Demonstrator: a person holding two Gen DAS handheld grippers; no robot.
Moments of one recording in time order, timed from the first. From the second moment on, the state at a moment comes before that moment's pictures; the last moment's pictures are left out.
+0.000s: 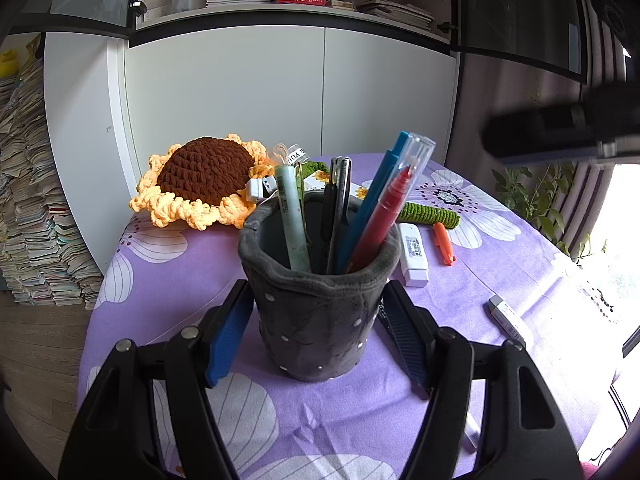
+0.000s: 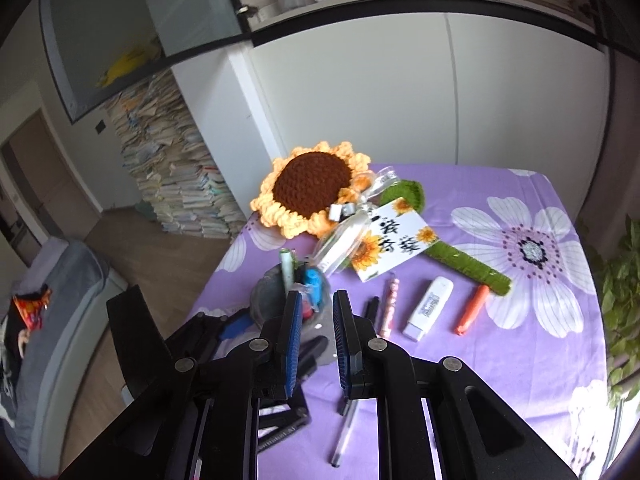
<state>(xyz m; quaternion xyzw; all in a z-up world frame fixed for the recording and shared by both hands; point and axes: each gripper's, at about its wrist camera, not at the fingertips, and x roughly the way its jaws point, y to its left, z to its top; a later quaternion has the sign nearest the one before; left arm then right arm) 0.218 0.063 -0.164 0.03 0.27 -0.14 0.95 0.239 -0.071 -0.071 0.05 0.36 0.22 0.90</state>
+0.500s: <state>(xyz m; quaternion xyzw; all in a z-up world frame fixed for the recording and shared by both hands) 0.219 0.063 -0.164 0.03 0.27 -0.14 0.95 0.228 -0.068 -0.186 0.02 0.52 0.21 0.83</state>
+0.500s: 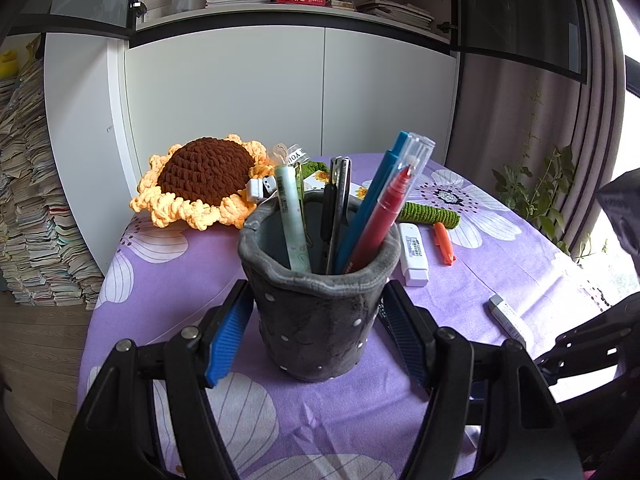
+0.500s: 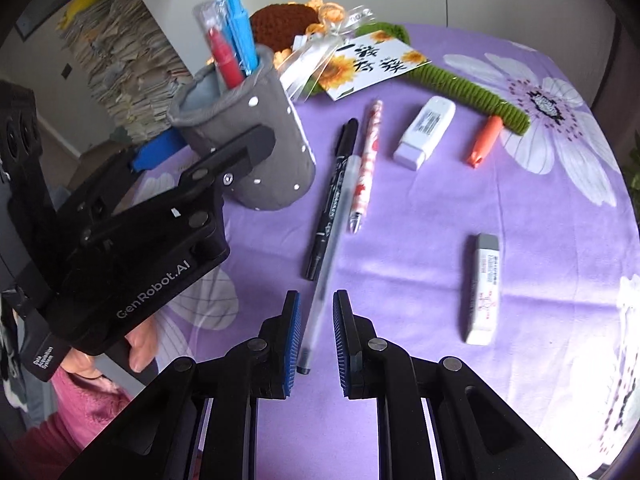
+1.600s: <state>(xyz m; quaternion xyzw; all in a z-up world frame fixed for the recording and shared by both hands) 0.218 0.063 -0.164 0.03 0.27 -0.14 0.95 0.265 -0.085 -0.184 -0.06 0.55 0.16 0.82</state>
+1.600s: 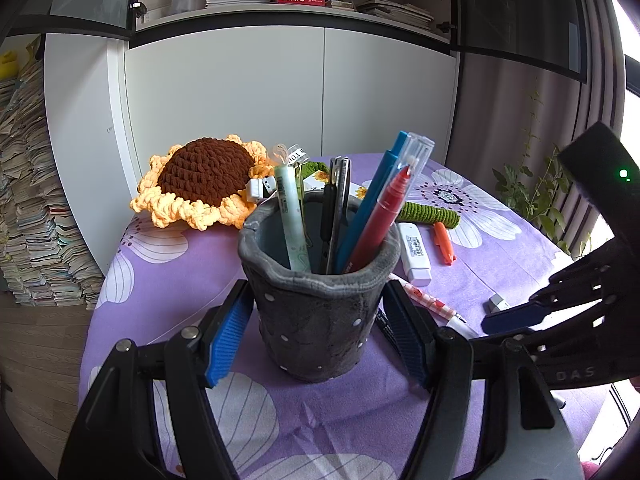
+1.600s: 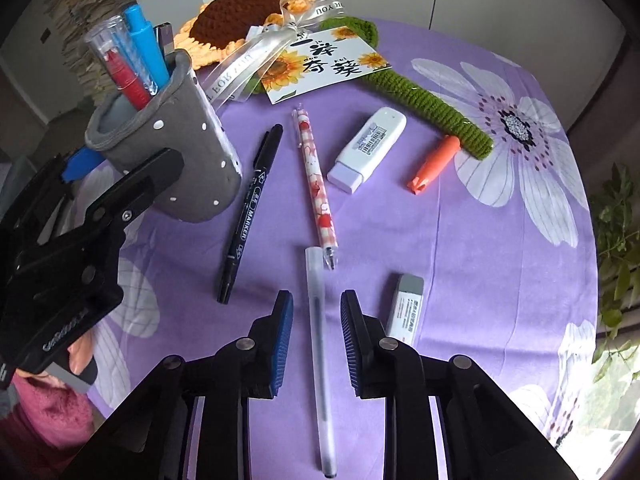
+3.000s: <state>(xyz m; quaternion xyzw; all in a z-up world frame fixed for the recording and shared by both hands) 0.222 0.065 -0.165 0.02 0.28 -0.15 0.95 0.239 -0.051 0.000 0.05 0.18 0.28 0.94</state>
